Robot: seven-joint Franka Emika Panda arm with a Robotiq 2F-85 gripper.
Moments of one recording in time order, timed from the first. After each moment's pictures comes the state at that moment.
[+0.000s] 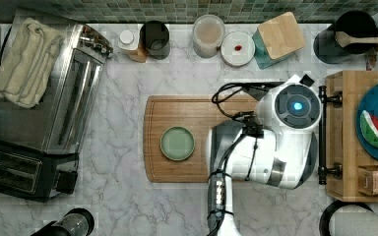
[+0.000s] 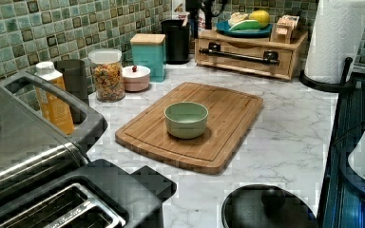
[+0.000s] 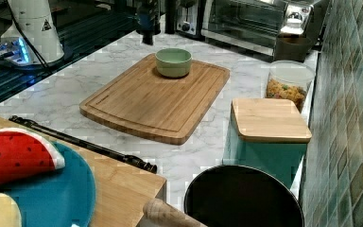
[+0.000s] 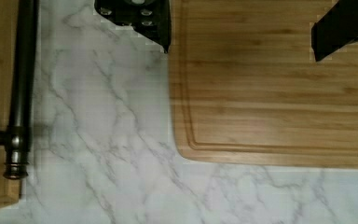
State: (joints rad) arm -0.14 0.04 -0.13 -2.09 -0.10 0.55 -1.02
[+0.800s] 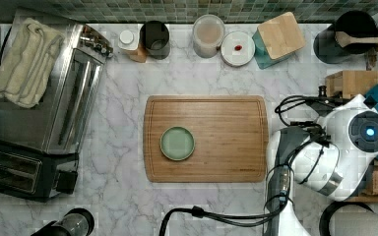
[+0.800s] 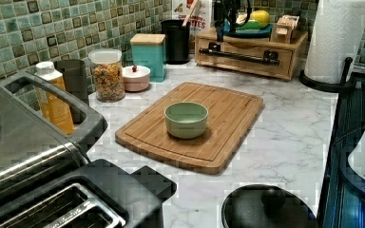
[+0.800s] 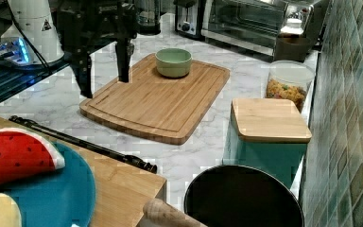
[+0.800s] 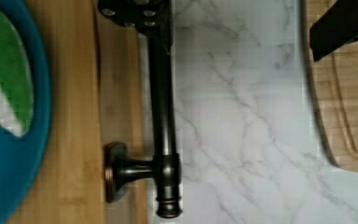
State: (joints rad) arm -0.32 0.14 -0.20 -2.09 -0.11 0.76 -1.15
